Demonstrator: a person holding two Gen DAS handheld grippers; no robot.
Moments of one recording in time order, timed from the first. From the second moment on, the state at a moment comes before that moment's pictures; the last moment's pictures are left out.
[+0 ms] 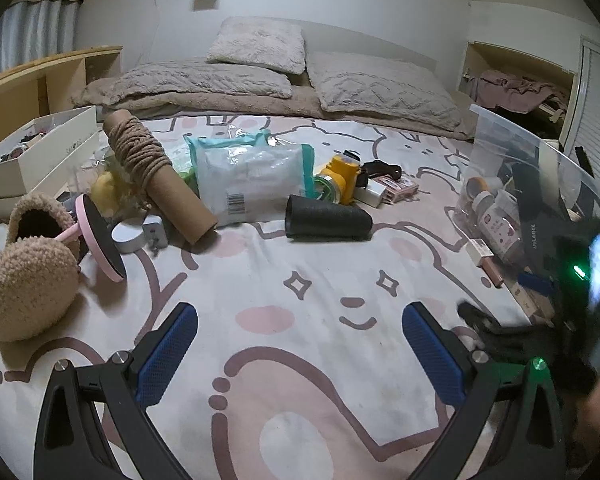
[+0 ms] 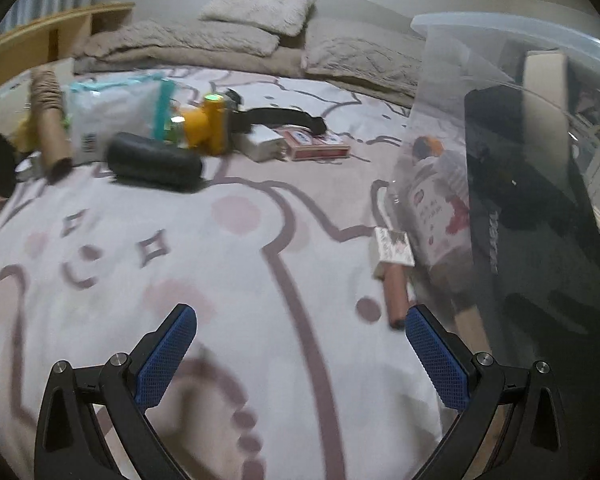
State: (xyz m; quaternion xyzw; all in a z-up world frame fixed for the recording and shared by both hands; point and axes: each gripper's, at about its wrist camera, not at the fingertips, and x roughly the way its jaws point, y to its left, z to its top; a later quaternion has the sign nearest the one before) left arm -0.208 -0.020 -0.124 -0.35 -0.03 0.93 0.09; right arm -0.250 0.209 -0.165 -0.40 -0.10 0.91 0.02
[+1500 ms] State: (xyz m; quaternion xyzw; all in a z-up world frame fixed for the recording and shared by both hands) left arm -0.200 -0.011 -0.126 -0.35 -0.05 0.93 0.12; right arm -0.306 0.244 -0.196 -0.46 0.04 0.87 0.15
